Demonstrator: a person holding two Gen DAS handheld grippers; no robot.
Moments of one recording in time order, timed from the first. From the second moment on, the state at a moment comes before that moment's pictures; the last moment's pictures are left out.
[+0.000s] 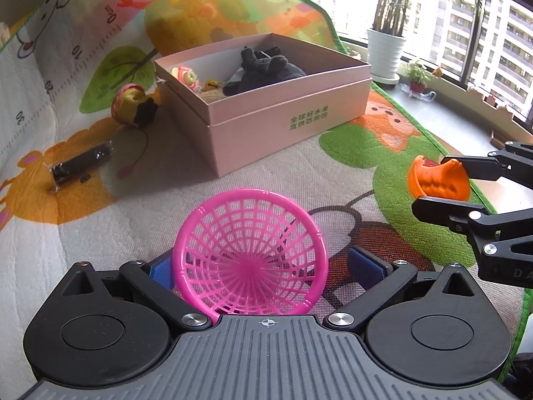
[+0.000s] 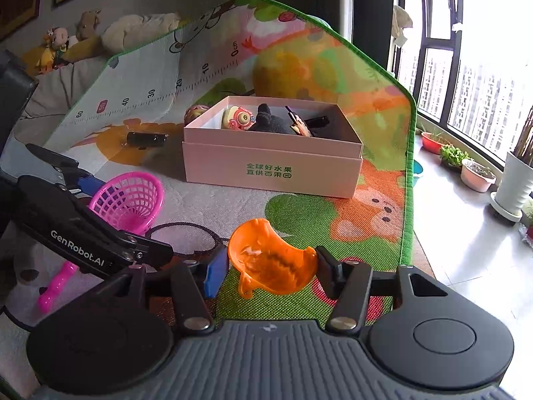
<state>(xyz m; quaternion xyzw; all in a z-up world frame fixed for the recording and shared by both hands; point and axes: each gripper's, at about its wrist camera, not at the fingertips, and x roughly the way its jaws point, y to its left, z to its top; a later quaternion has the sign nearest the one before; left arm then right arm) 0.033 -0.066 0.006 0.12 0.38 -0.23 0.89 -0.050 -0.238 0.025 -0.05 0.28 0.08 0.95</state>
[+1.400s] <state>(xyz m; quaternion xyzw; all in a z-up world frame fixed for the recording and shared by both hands) 0.201 -0.053 0.072 0.05 0.31 -0.26 0.91 0.075 -0.254 0.113 -0.05 0.25 0.11 0.96</state>
